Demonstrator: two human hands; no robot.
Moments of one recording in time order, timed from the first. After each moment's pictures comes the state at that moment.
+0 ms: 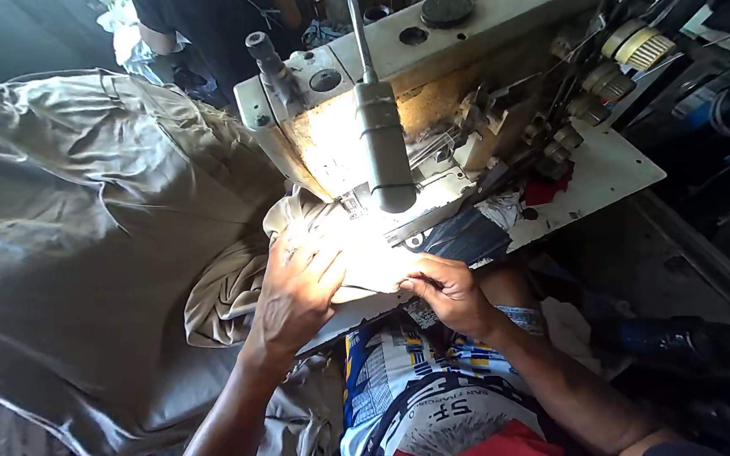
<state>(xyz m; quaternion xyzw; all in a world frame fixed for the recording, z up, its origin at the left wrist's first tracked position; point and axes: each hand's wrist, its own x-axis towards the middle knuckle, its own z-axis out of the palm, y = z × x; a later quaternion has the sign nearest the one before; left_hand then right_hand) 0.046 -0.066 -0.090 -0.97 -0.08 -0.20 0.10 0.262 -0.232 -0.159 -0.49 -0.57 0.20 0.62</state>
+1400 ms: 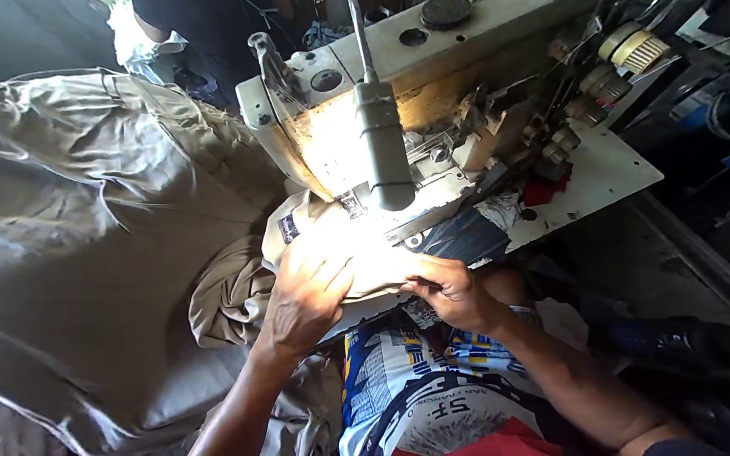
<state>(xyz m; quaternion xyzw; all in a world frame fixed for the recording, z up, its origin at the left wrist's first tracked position) 0.047 -0.074 -0.101 -0.97 -0.07 -0.23 0.08 0.272 -0.233 -0.161 -0.49 -0.63 0.19 0.57</state>
